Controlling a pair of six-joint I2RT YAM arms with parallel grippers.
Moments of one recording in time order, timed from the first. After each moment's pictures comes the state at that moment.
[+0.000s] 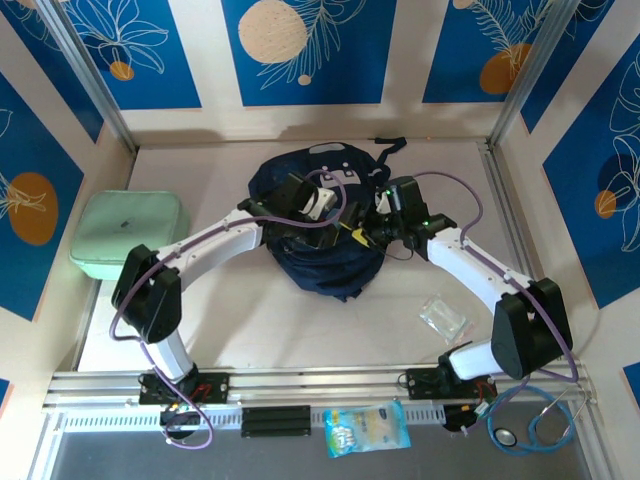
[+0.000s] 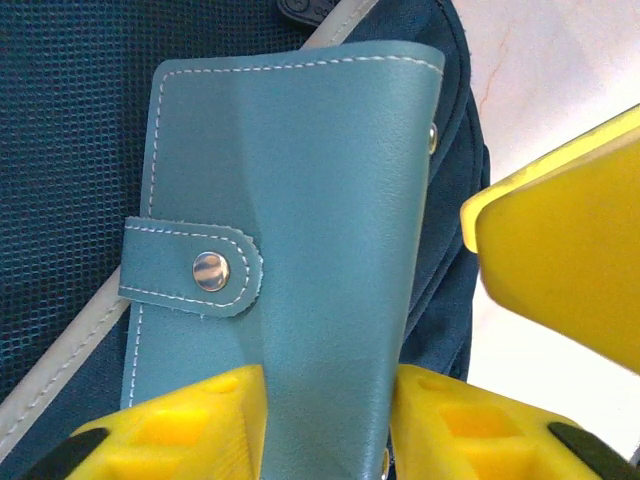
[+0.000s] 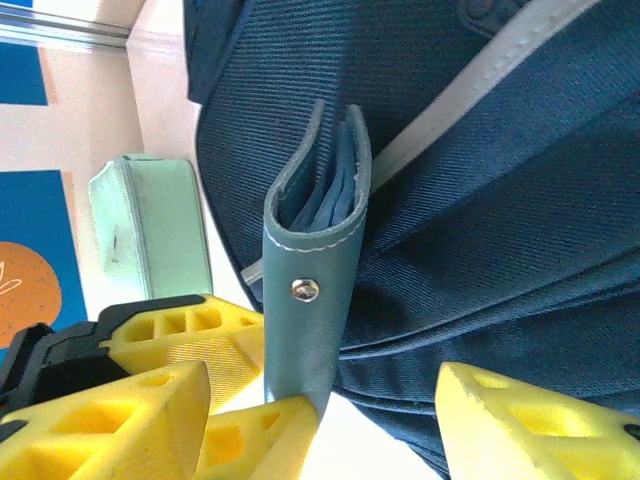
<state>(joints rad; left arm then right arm) -0.72 1.73 1.39 -0.56 0.25 -0.26 0.42 1.40 0.98 -0.33 -0.44 0.98</state>
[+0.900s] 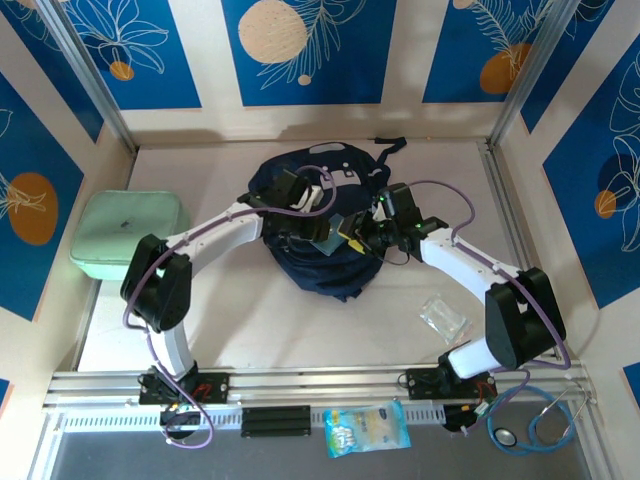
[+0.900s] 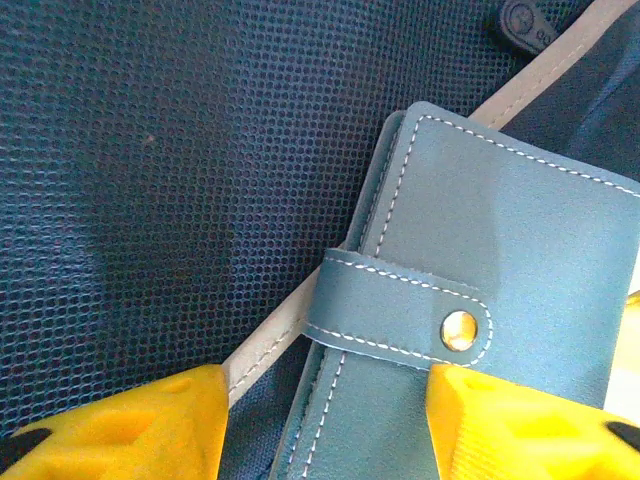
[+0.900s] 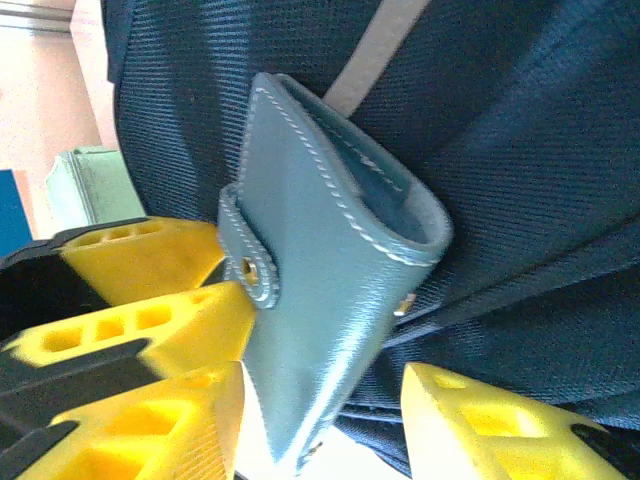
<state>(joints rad) -0.64 1.81 1.40 -0.57 0.22 -0.35 0.43 1.46 0.95 -0.31 -0.45 1.01</state>
